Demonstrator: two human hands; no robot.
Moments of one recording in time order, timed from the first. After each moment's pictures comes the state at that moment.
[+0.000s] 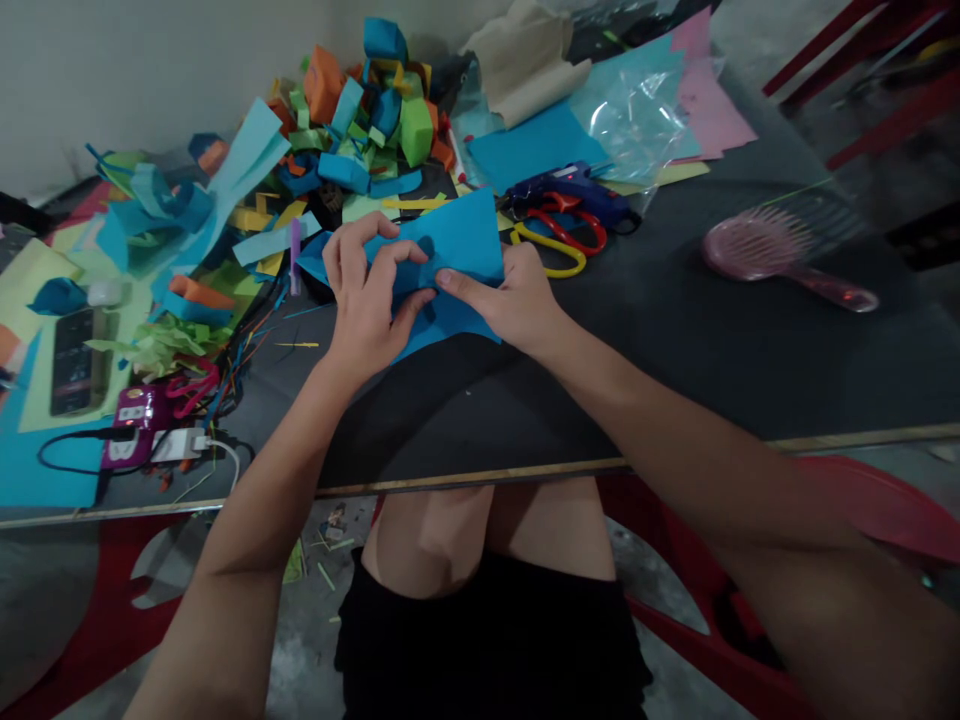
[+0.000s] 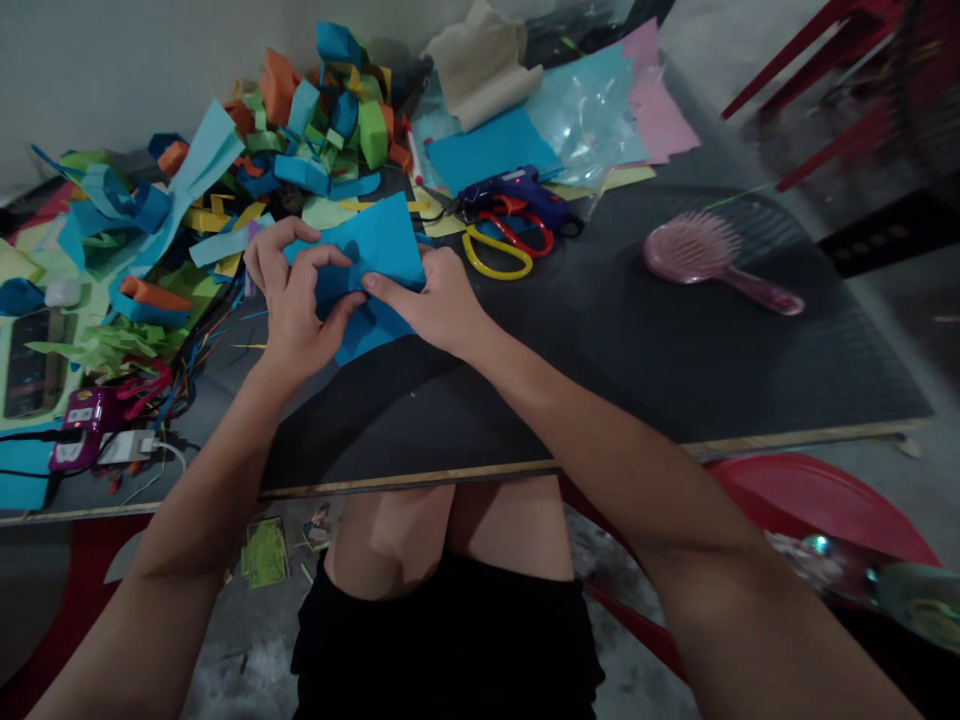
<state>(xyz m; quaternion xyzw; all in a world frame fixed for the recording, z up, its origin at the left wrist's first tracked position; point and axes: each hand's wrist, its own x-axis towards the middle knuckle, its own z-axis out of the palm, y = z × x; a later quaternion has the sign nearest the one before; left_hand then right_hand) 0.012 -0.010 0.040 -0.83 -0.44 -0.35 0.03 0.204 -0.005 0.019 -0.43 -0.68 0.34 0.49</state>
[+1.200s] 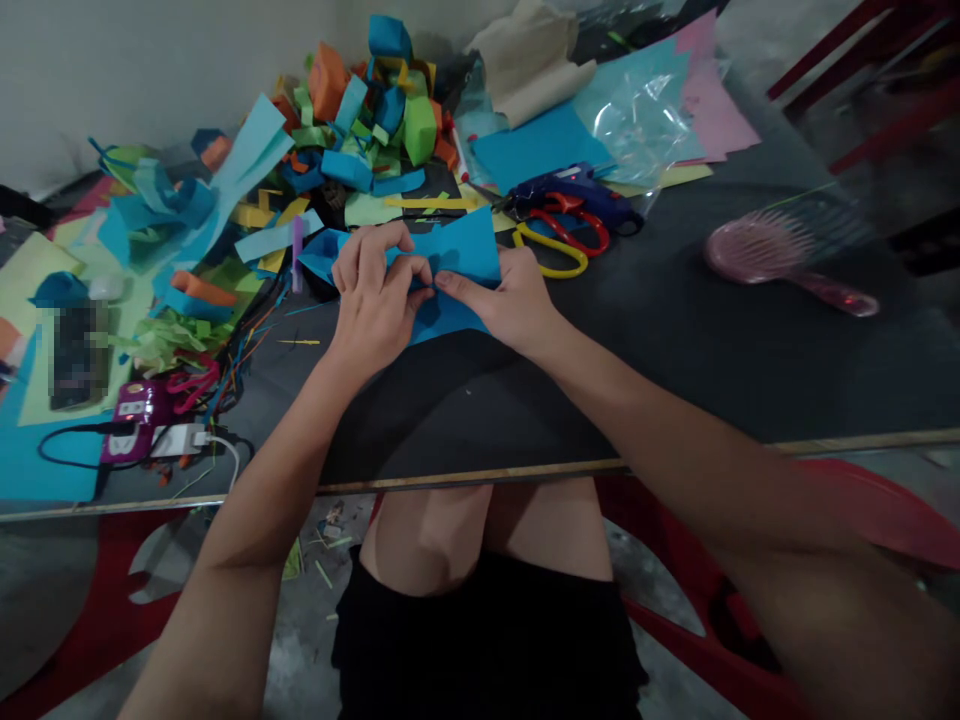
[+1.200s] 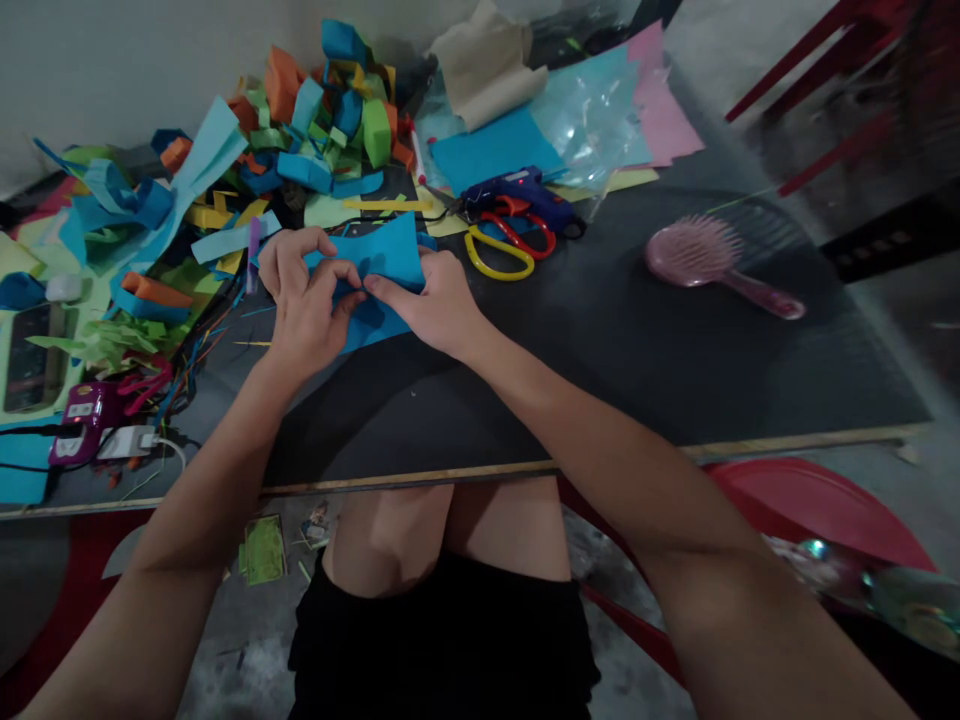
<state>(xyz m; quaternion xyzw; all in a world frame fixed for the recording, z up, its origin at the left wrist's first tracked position) 0.014 -0.008 0.029 -0.83 -0.43 -0.34 0.03 0.199 -0.005 0.016 -0.43 -0.68 0.34 0.49</state>
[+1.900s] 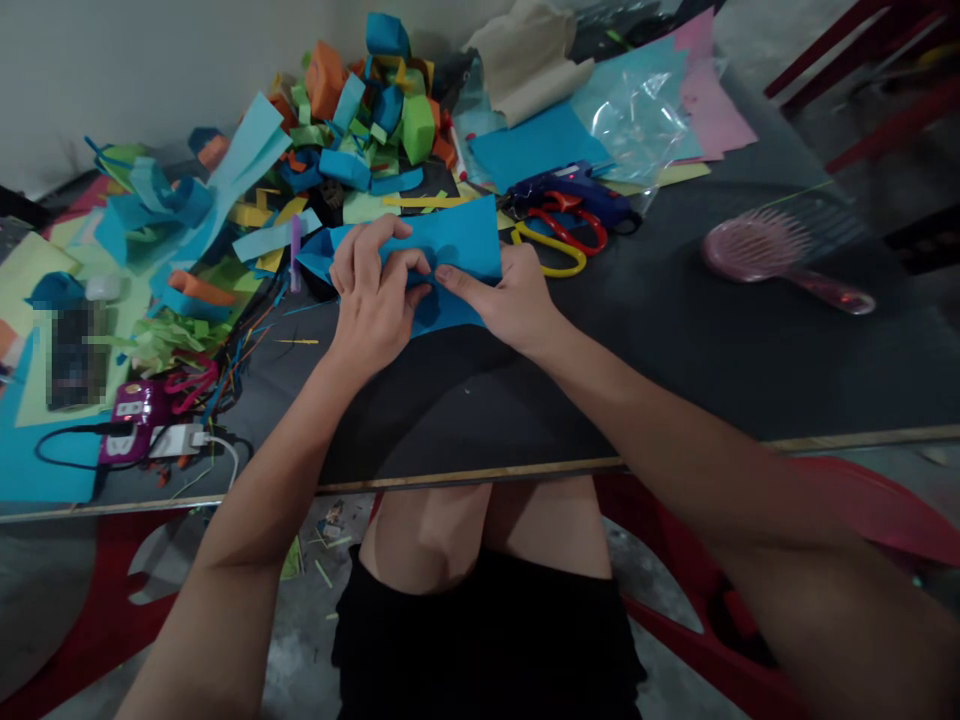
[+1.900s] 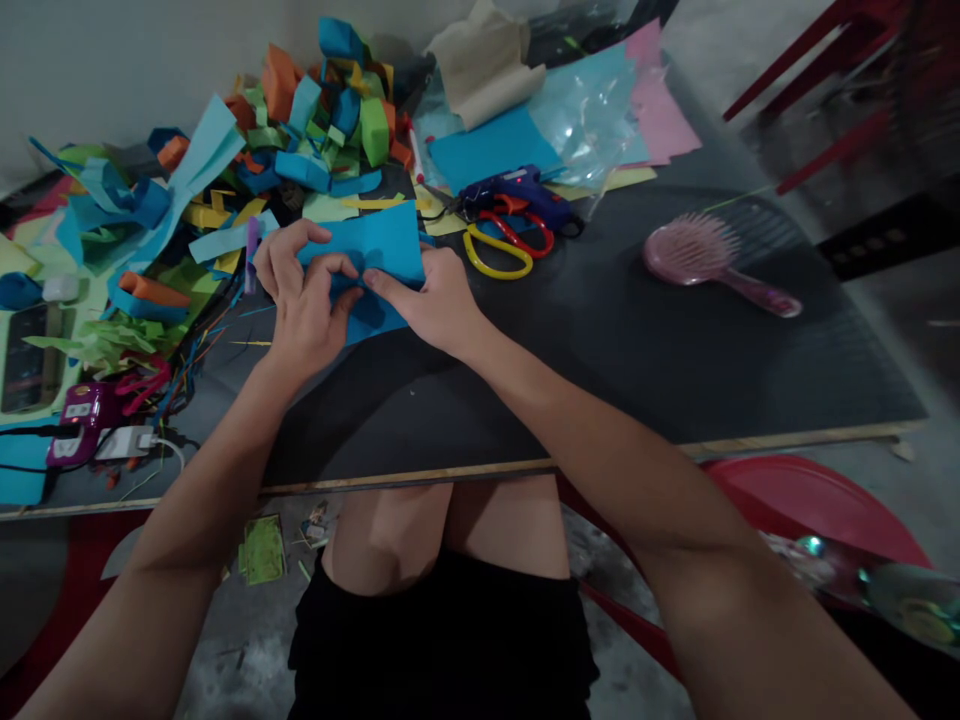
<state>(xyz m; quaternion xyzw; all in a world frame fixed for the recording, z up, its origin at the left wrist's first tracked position) 0.015 -0.010 0.027 -0.83 -0.43 -0.35 0.06 0.201 -0.005 0.018 -0.43 -0.68 0.33 0.49</state>
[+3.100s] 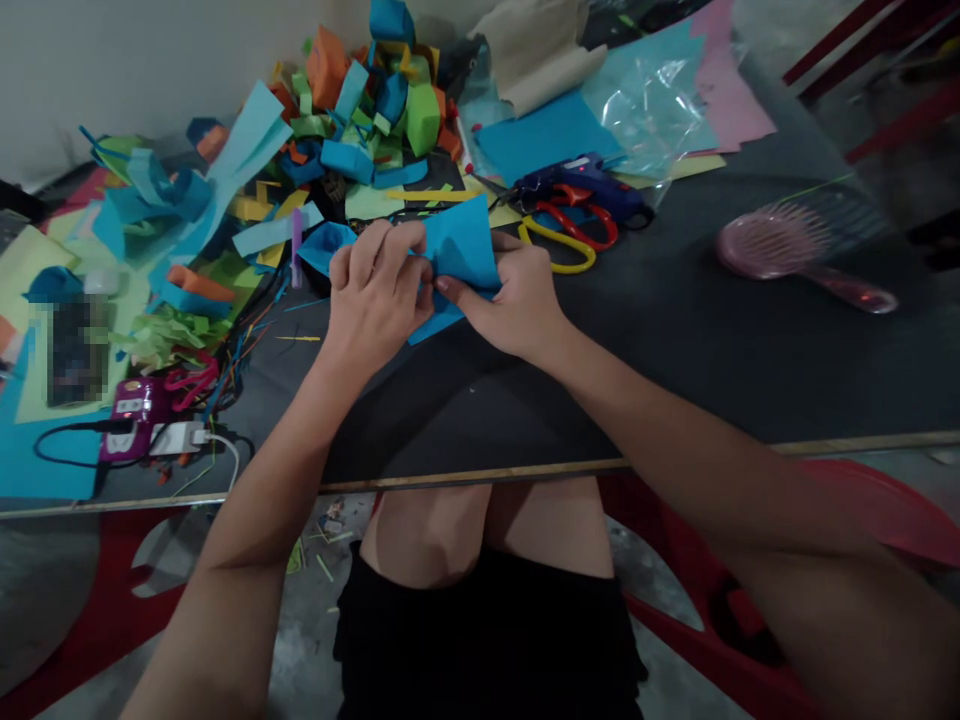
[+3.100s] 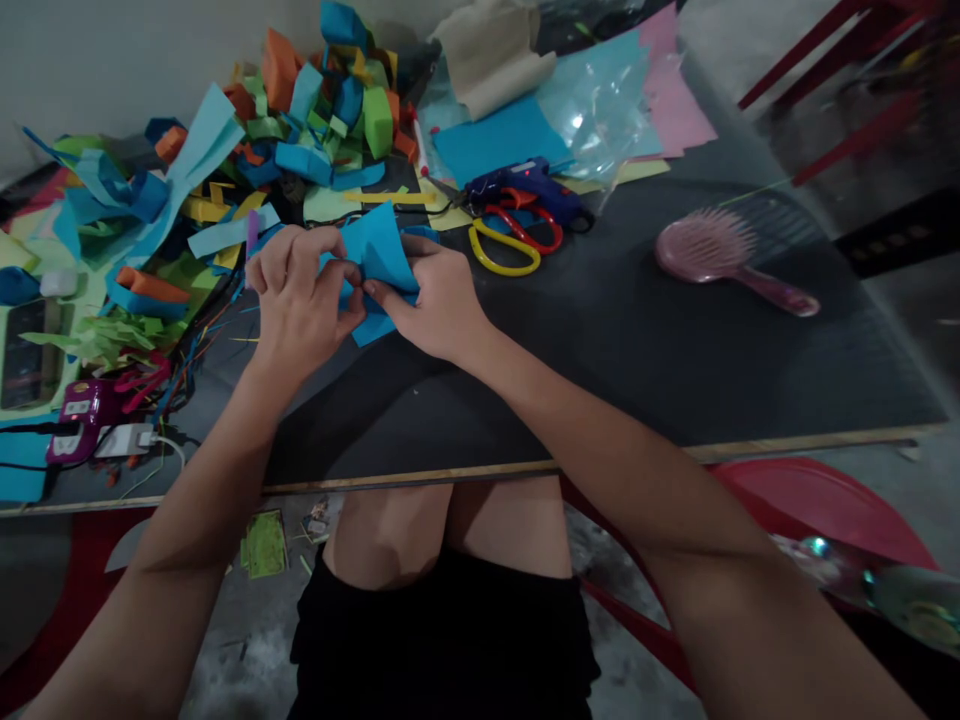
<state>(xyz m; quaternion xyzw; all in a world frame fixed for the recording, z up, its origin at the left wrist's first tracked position) 0.016 -0.014 0.042 -0.85 -0.45 -0.24 0.09 0.200 -0.009 0.018 -0.41 -0.76 0.17 0.48</state>
